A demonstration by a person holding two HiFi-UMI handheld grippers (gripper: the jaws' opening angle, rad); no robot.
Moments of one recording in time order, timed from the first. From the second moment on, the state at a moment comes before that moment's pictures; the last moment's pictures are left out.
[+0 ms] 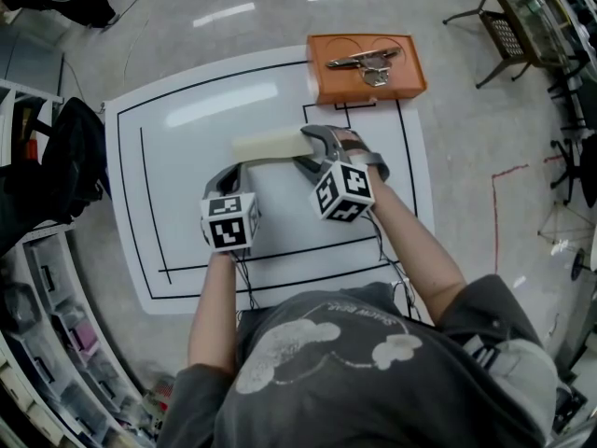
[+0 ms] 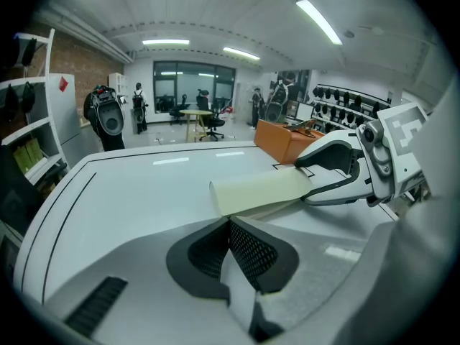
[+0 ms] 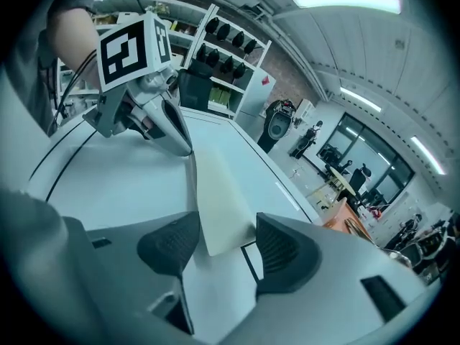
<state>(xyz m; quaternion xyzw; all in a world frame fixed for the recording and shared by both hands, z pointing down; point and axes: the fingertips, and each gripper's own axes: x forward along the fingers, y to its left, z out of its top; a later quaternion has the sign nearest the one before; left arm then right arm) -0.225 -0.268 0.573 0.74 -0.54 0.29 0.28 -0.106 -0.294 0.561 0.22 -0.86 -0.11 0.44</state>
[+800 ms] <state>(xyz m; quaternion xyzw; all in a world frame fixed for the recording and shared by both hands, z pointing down) -0.225 -0.269 0.572 0.74 -0.54 0.29 0.28 -0.109 -0.309 0.529 0.26 -0.88 -0.10 0.39</state>
